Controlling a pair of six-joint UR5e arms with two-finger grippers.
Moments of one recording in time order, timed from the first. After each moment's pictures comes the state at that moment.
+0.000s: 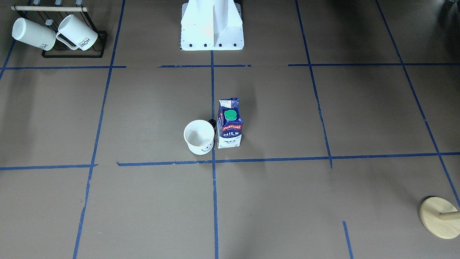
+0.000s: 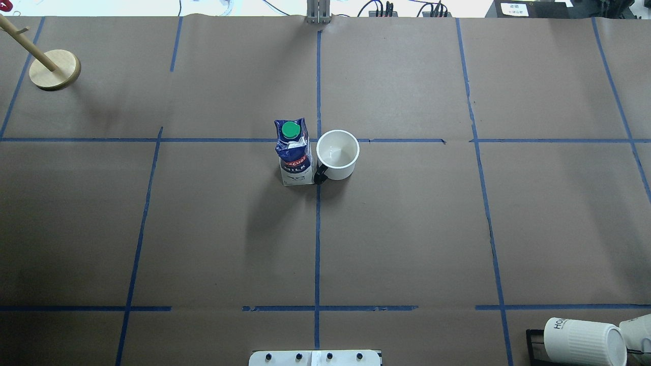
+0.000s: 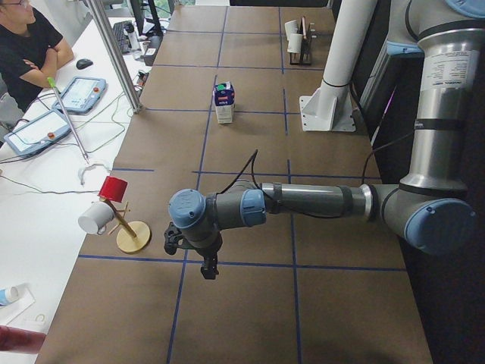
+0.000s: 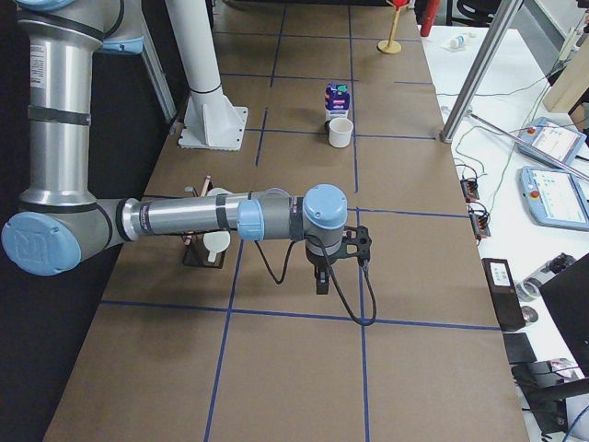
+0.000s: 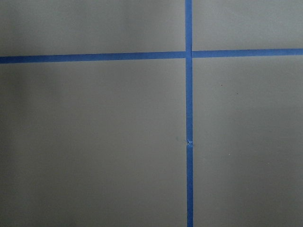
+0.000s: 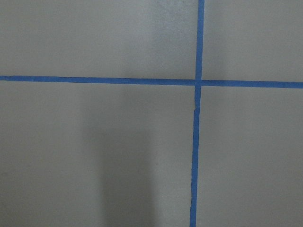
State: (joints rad) left arm -1.59 -1.59 -1.57 -1.38 -2.37 0.16; right arm 1.55 -1.68 1.81 -1.61 2.41 0.05
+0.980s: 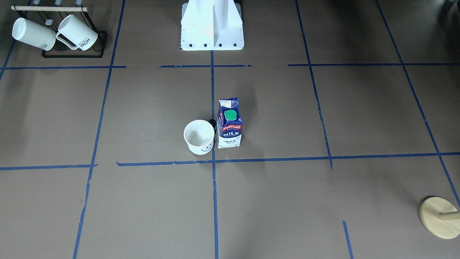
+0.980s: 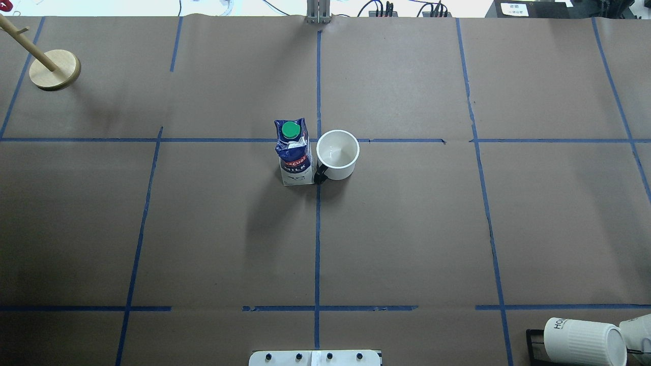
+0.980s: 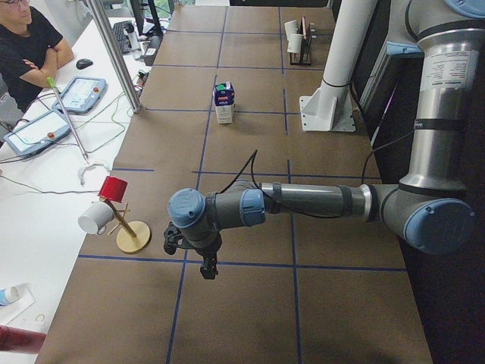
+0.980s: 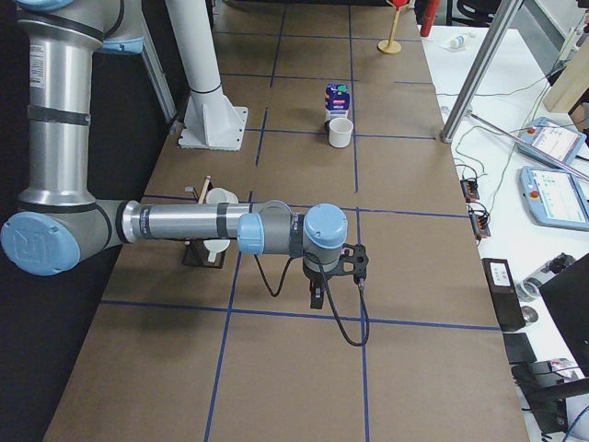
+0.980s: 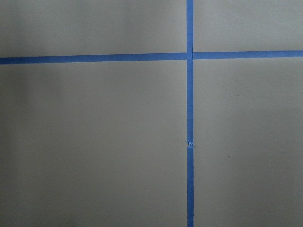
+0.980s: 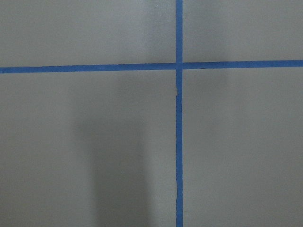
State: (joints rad) left arm -1.59 -1.59 -1.57 -1.38 -2.37 0.16; right arm 1.55 -1.68 1.74 -1.60 2.40 0.05
